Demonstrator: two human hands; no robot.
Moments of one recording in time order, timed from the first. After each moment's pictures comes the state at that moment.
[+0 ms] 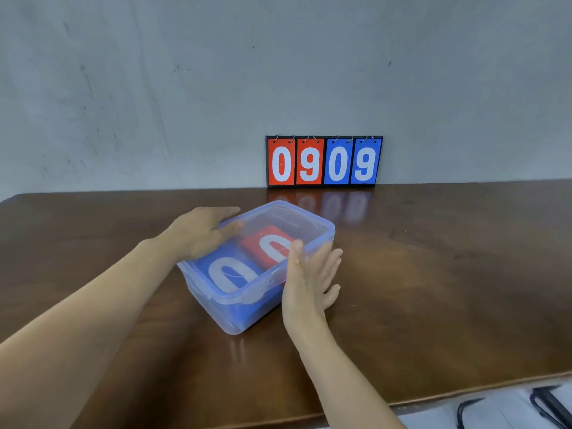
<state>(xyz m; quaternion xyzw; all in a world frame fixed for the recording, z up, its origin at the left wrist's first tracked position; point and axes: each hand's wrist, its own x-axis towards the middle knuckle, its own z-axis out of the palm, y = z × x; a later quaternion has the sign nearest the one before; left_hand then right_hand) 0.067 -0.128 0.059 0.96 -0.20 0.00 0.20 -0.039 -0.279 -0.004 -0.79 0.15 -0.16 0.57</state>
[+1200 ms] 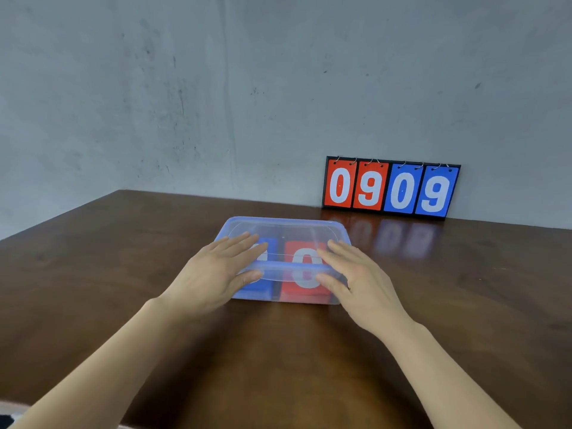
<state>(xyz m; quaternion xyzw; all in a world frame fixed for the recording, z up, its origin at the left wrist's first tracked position) 0.029 -0.082 0.007 0.95 -0.24 0.20 0.08 0.017 -0.352 0.012 -0.96 -0.18 -0.15 0.18</state>
